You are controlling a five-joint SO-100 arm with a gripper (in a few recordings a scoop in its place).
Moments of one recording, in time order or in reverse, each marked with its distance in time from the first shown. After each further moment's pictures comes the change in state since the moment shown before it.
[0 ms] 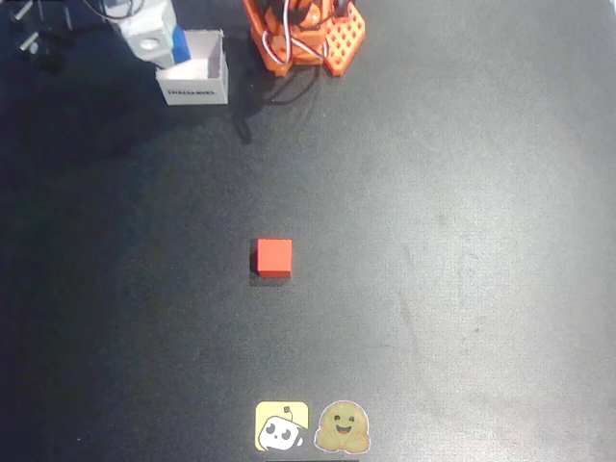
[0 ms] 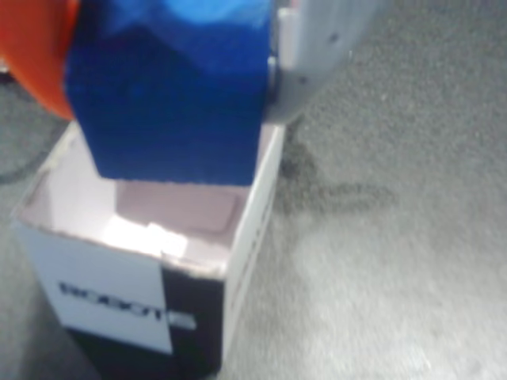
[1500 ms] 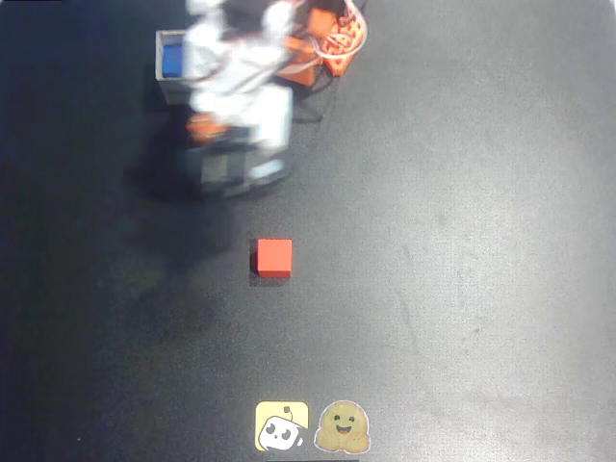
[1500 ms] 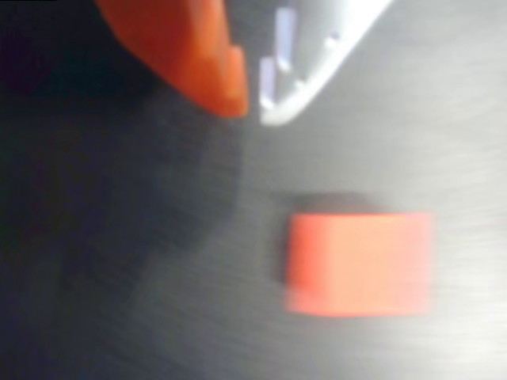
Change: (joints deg) arm -55.1 27.3 24.9 -35.9 -22.5
